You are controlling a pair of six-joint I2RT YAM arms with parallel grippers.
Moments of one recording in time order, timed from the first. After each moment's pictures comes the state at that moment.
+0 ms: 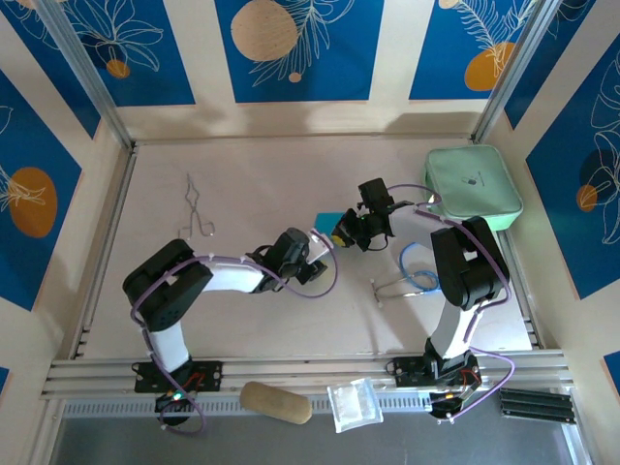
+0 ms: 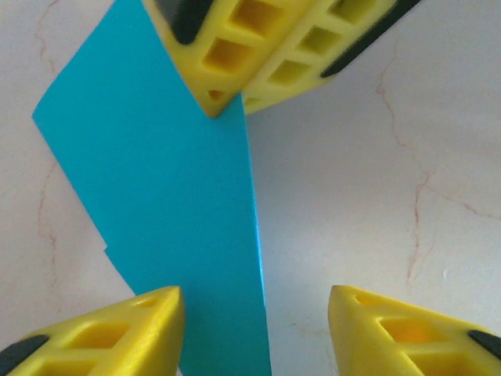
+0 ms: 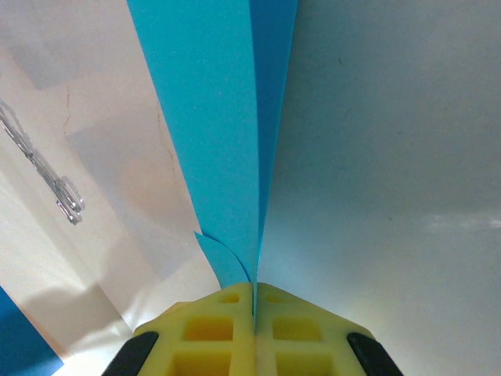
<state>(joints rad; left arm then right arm) -0.85 1.79 0.82 0.27 -0.02 0.16 0.37 1.79 1.05 -0.33 -0.54 1.06</state>
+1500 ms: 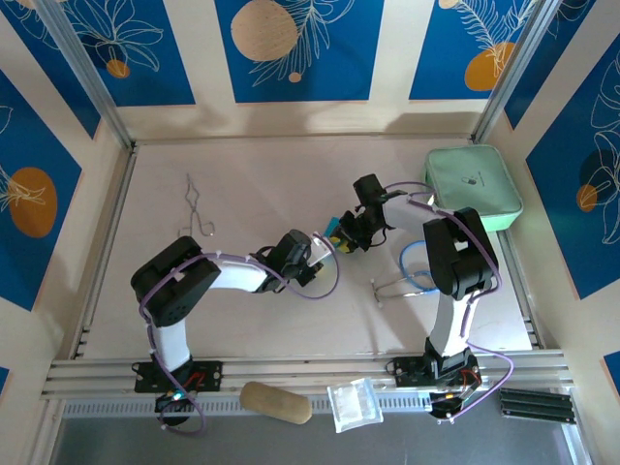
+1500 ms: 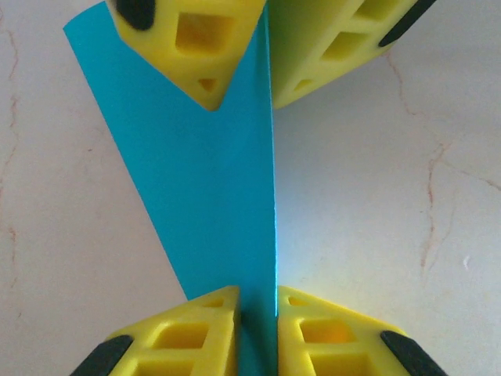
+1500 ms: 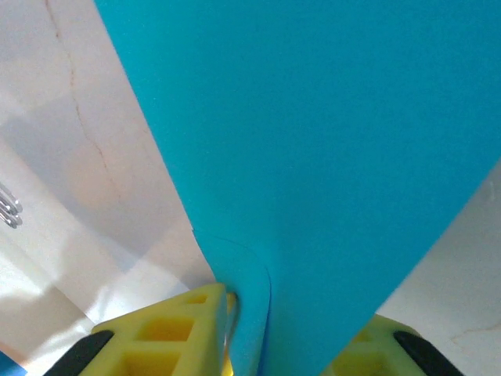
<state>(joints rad) -0.85 1.84 0.83 0.26 0.00 0.17 0.37 1.89 1.19 -0.58 -0.52 0.98</state>
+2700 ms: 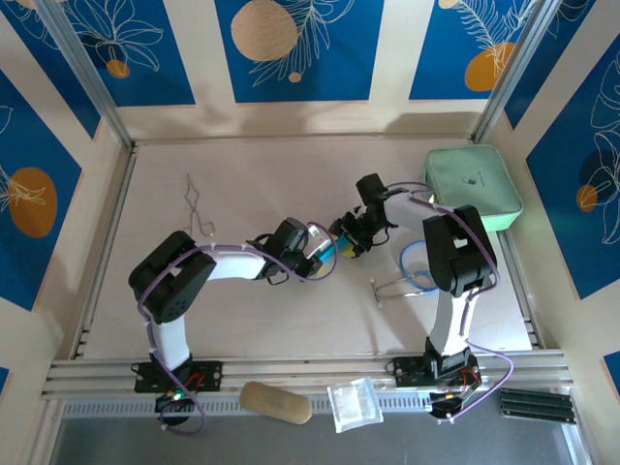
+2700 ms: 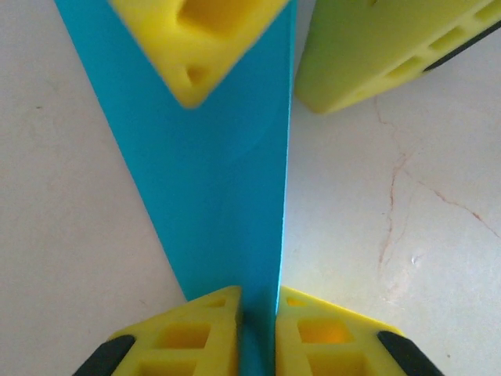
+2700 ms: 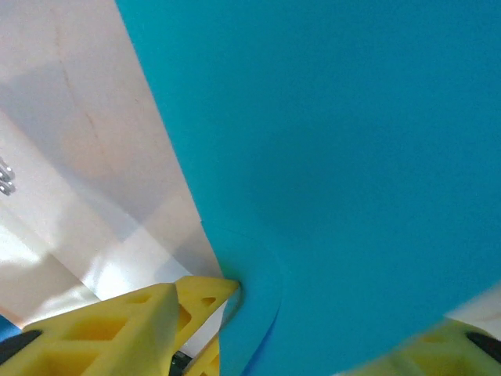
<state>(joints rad) -0.77 1.84 0.92 0.07 0.20 0.04 0.35 1.92 1.22 -0.64 -0.60 0.90</state>
